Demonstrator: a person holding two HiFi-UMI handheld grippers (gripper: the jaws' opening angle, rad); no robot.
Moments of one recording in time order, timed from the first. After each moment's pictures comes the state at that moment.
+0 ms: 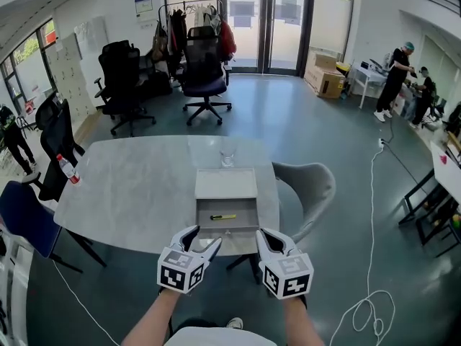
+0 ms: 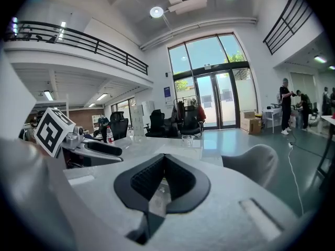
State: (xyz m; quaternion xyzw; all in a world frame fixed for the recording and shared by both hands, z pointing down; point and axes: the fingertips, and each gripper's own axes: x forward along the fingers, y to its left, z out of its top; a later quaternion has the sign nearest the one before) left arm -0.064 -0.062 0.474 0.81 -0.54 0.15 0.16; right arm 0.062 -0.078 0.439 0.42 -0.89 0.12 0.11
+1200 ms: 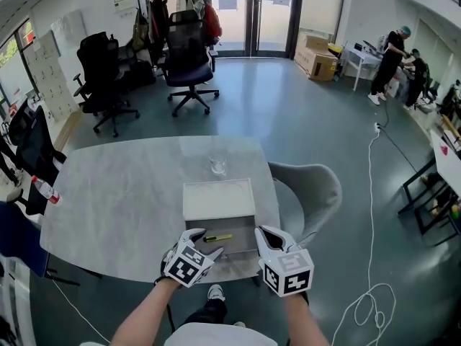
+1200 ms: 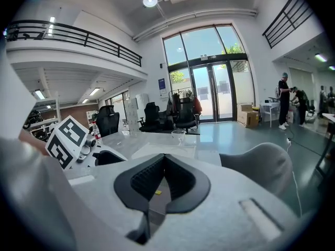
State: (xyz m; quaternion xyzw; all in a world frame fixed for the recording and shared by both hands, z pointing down) left arm -0.063 -0.181 0.569 0.84 -0.39 0.35 0.14; right arm 0.045 -0.200 0.475 0.43 -0.88 0.15 0.14
